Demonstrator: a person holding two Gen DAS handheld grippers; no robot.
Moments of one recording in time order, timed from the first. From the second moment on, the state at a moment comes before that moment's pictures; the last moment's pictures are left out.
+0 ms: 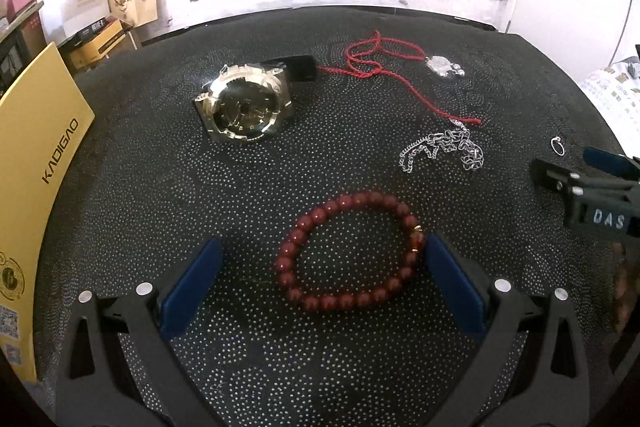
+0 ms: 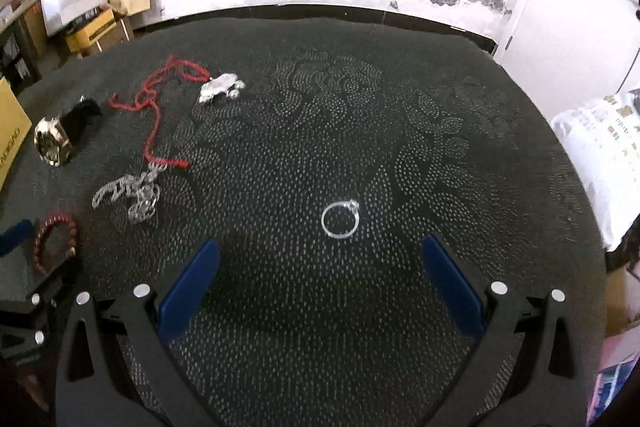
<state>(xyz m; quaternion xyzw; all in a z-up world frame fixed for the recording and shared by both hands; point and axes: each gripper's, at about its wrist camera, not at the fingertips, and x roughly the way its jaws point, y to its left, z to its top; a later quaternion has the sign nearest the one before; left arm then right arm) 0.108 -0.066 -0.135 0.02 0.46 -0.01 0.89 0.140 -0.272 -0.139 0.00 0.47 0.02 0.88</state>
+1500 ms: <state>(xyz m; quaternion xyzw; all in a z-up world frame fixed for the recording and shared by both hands) 0.100 -0.072 -0.125 0.02 0.44 -0.03 0.90 0.147 -0.265 -0.131 -0.01 0.46 0.03 0.89</state>
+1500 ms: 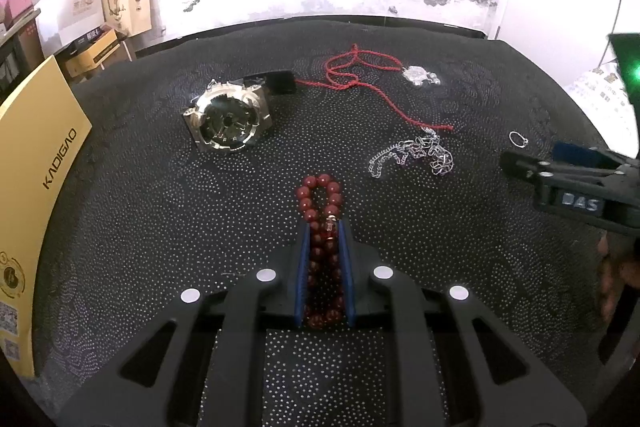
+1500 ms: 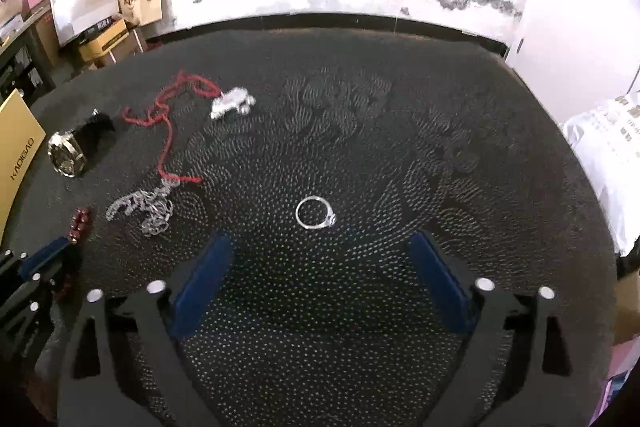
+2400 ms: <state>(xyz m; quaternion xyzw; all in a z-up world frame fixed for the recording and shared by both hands) 0.097 -0.058 -0.079 -0.01 0.44 -0.04 0.90 0.129 -0.260 -0.075 -0.01 0.41 0.05 0.91</state>
